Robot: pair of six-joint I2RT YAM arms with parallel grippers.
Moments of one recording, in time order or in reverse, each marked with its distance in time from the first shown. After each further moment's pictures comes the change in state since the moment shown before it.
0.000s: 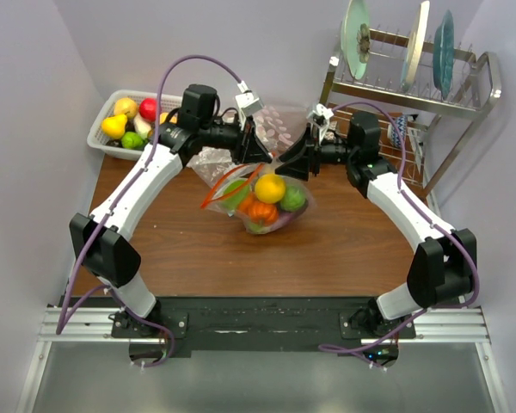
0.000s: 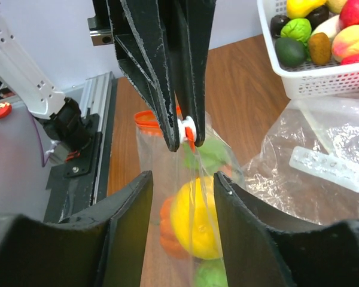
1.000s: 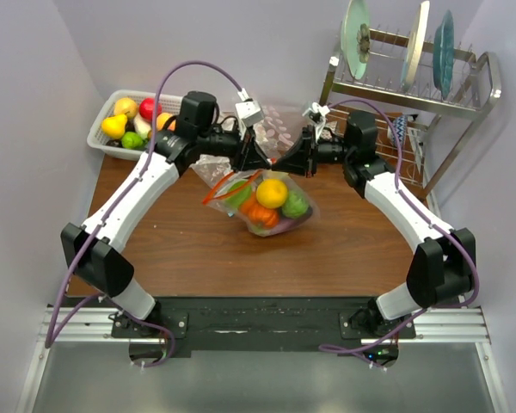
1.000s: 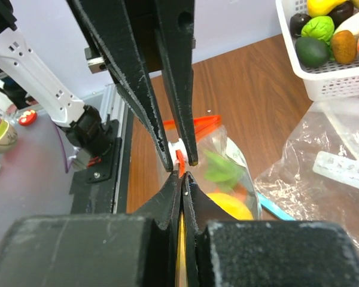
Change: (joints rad) left arm -0.028 -0.078 -0.074 -0.006 -0.056 0.070; right arm 0.023 0.003 0.016 0.029 -0.011 0.105
